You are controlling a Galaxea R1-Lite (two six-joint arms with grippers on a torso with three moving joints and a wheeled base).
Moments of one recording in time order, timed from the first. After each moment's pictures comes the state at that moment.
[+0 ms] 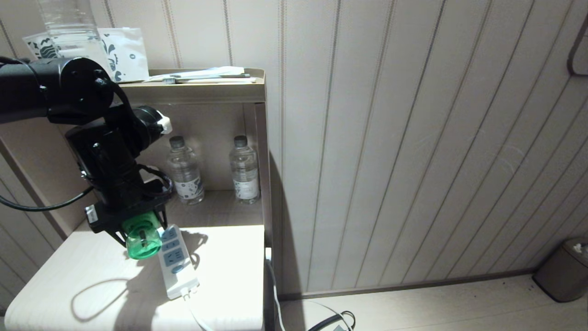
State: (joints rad) left arm -0.25 2.02 -1.89 1.36 0.06 -0.96; right arm 0.00 0.00 -0.04 0.12 -0.01 -0.01
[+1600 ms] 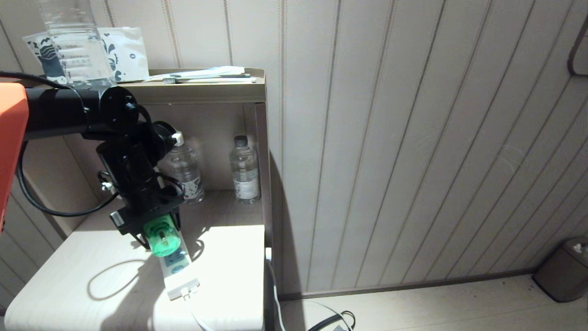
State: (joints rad) left arm -0.23 2.12 -1.89 1.27 0.01 -1.02; right arm 0.00 0.00 -0.04 0.12 -0.01 -0.01
